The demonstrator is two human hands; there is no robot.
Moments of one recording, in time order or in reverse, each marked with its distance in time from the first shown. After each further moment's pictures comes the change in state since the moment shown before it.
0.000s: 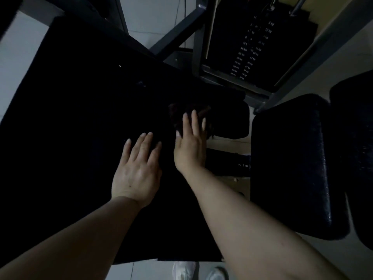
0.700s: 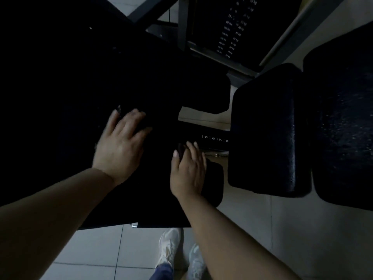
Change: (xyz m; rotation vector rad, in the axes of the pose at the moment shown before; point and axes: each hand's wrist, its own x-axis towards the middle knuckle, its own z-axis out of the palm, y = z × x) left_hand -0.015 0.013 -0.005 -0.071 0.106 0.214; right_hand -0.111 0.062 -0.005 -0.110 0.100 0.152
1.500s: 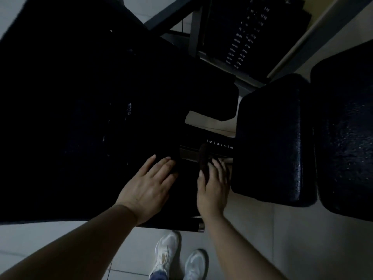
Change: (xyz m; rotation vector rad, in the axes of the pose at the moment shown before) left_hand -0.053 0.062 0.032 0.042 -0.227 0.150; right_hand -0.022 0.073 -0.014 0.004 0.047 -0.044
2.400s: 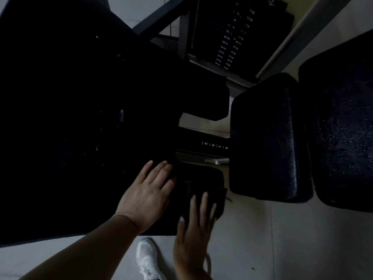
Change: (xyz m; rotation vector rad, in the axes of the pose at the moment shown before) left_hand 0.001 0.001 0.000 -0.009 -0.023 -0.018; right_hand -0.101 -0.017 0.023 0.043 0.041 0.057
